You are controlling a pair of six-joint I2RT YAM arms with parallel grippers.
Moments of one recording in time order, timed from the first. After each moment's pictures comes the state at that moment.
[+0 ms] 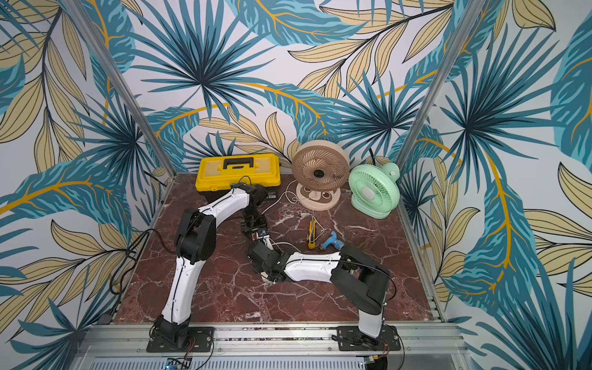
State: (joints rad) left arm -0.42 2.36 1.96 -1.29 0.20 -0.76; right arm 1.03 1.82 1.06 -0.11 0.36 0.67
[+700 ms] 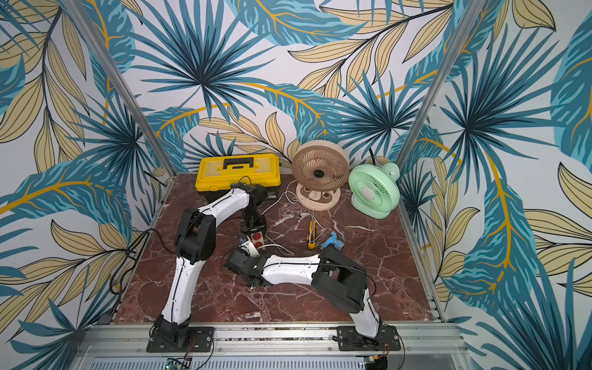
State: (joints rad) left arm -0.42 2.36 1.95 -1.30 0.20 -0.70; right arm 1.17 2.00 1.36 -0.44 0.66 0.49
